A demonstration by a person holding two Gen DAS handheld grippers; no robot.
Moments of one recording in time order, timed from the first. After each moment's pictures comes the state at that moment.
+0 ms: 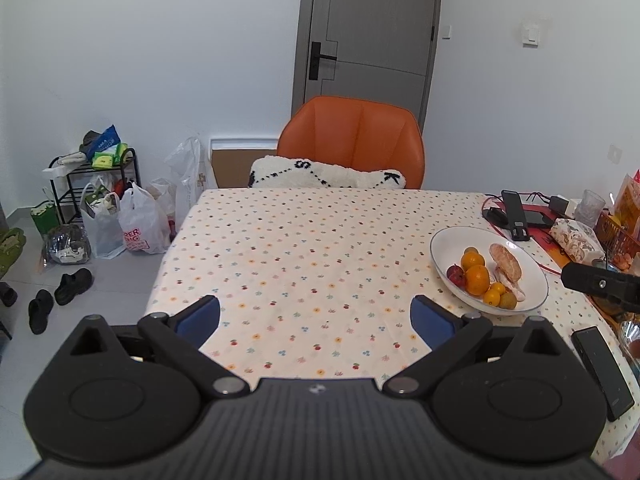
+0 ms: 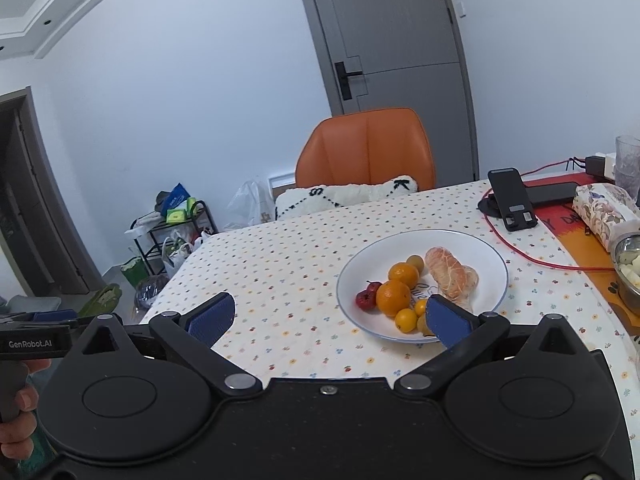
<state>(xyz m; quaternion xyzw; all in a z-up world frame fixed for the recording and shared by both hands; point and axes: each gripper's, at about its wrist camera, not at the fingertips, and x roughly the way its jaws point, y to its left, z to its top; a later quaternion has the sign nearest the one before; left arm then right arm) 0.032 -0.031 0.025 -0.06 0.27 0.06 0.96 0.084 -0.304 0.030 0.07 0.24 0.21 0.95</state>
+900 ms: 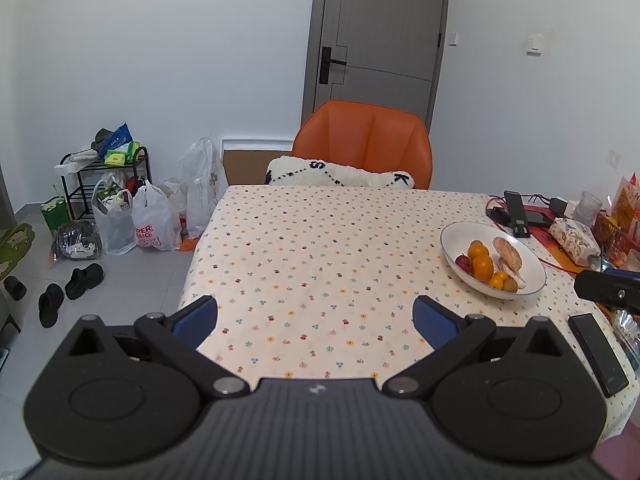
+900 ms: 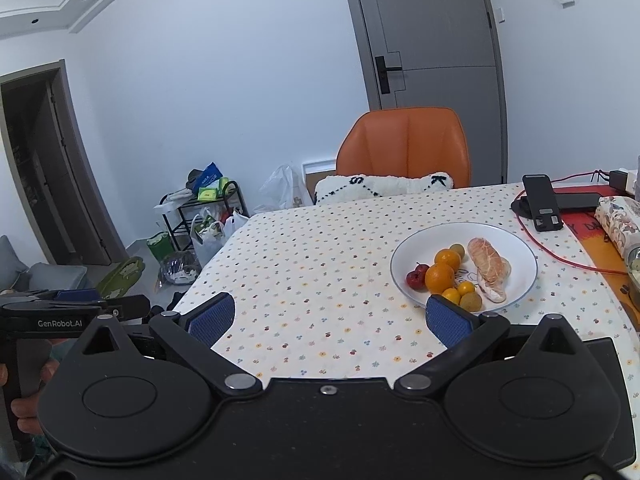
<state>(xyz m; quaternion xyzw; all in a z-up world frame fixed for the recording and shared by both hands) -0.014 -0.007 0.030 -0.06 0.27 0.06 0.96 0.033 -0.278 0.049 0.04 0.25 0.25 0.93</state>
